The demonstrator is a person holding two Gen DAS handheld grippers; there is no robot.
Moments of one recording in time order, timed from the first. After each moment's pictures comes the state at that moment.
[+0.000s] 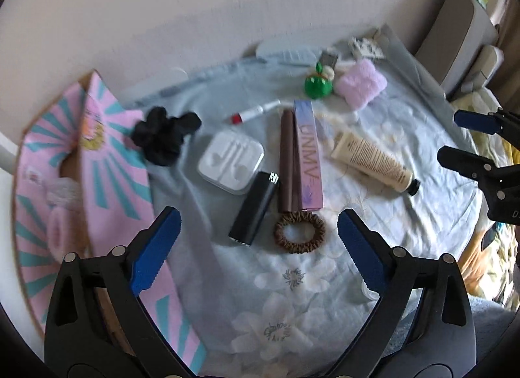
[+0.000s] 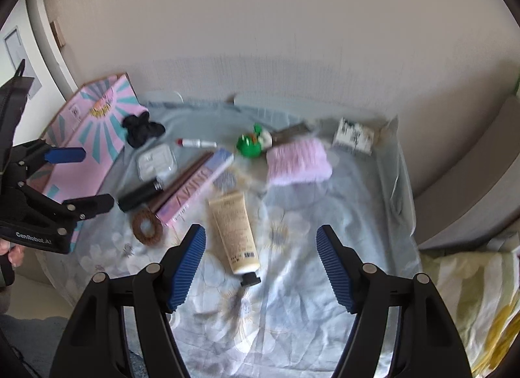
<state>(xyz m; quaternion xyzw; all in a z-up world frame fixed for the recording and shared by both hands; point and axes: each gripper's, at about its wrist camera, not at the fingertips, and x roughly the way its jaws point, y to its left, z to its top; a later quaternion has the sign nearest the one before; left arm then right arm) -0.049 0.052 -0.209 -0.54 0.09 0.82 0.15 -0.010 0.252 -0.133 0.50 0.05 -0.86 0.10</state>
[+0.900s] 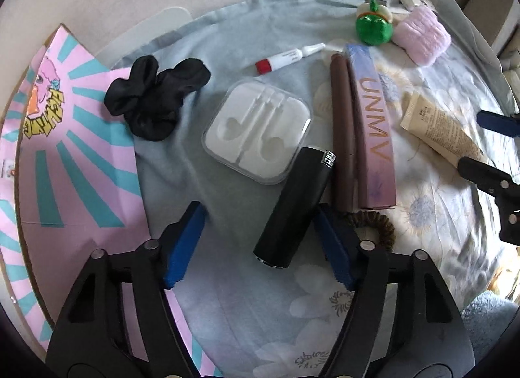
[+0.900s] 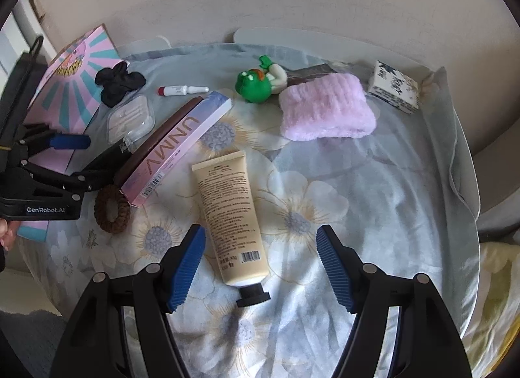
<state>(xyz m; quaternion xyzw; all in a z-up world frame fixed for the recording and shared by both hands) -0.078 0.050 -0.267 -0.60 0.14 0.78 0.11 -0.035 0.241 -0.201 0.55 0.06 -0.82 0.12</state>
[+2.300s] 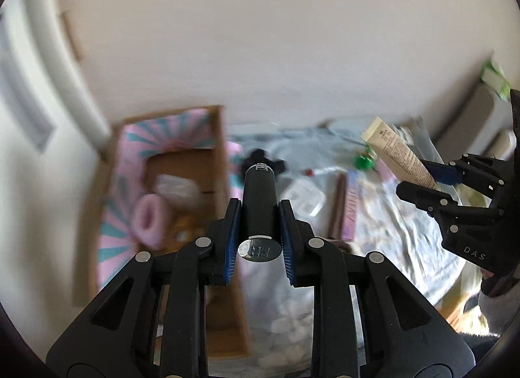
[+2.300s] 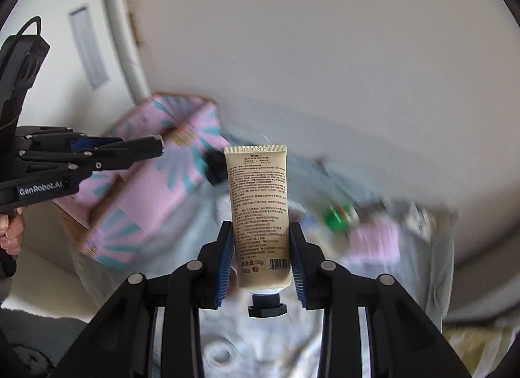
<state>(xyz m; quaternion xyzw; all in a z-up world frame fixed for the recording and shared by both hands) -0.012 -0.059 -0.096 -0.45 -0.01 0.89 0.03 -0.017 0.146 -0.065 0.41 0.11 -0.87 0.25</state>
